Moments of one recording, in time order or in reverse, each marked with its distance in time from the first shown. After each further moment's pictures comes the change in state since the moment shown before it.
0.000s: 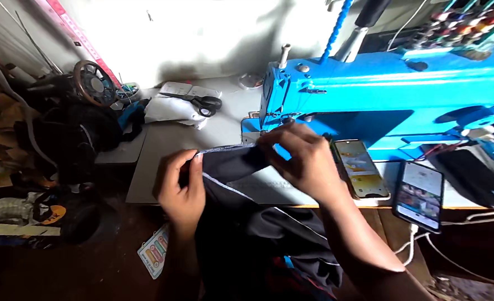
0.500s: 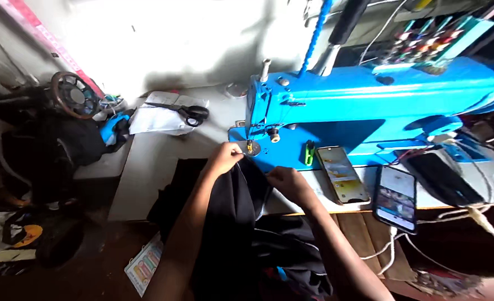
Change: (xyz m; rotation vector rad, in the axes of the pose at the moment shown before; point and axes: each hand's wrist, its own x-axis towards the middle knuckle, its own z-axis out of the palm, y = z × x) left_hand -0.006 -0.100 0.160 -0.098 -1.171 -0.393; right_hand -0.084 0.070 0.019 0.147 -0.569 1.014
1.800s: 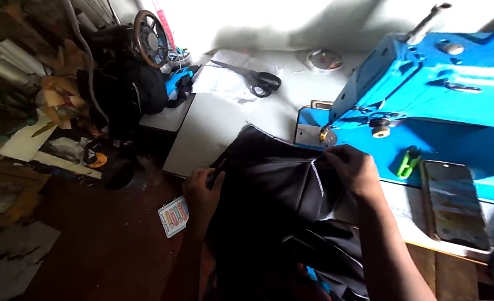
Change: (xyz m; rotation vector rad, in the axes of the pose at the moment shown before) left_hand -0.238 -0.020 -0.009 0.295 0.811 -0.501; right_hand 0.046 0.001 0.028 0.175 0.183 -0.252
